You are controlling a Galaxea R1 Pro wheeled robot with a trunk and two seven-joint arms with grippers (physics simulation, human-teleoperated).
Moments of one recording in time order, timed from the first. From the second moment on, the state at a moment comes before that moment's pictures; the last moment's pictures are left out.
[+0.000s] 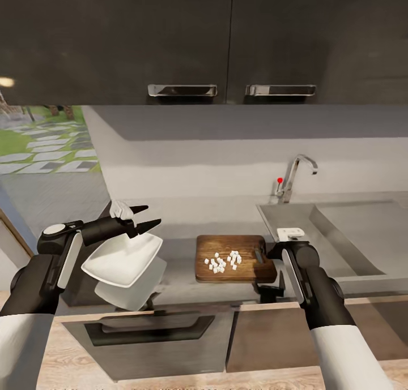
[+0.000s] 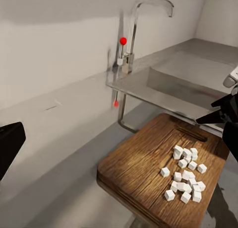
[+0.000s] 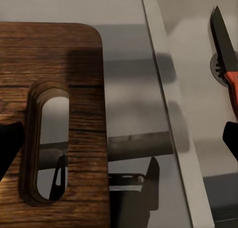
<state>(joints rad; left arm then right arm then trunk) -0.71 0.21 0.07 -1.36 0.11 0.49 -1.05 -0.65 0.01 0.00 -1.30 0.04 0.98 -0.08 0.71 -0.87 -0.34</state>
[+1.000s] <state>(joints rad) -0.71 0.21 0.07 -1.36 0.11 0.49 -1.05 -0.65 0.01 0.00 -1.30 0.04 0.98 -0.08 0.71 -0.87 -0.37</state>
